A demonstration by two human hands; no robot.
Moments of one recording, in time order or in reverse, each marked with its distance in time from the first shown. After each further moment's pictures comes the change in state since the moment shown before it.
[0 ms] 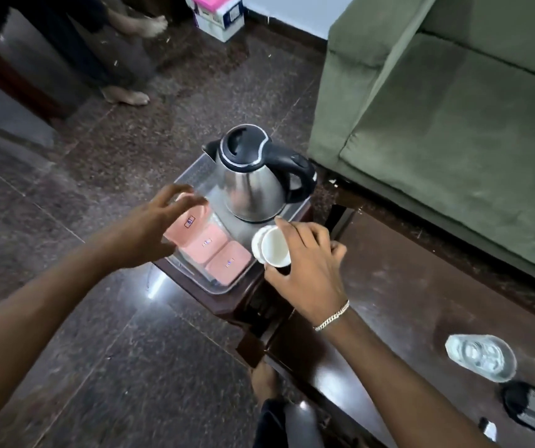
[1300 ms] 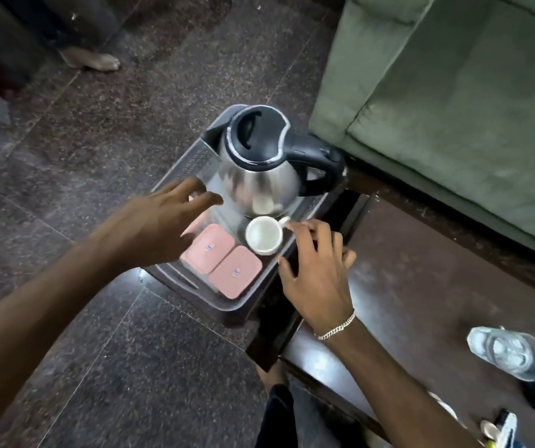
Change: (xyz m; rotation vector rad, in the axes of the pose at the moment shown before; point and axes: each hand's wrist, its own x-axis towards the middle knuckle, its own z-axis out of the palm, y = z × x) left_hand 0.056 -0.028 0.013 0.313 0.078 0.242; right_hand 0.022 -0.007 0.056 -0.030 0.013 0.138
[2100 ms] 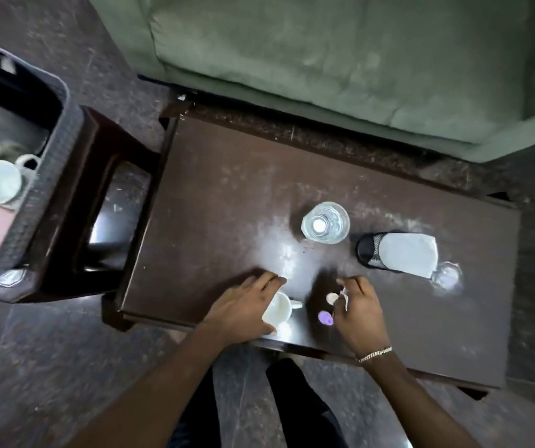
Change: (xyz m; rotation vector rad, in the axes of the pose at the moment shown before) left_hand 0.058 0.478 0.209 -0.394 -0.433 0.259; right_hand -0.313 0.371 -0.050 0.121 -0.094 0.582
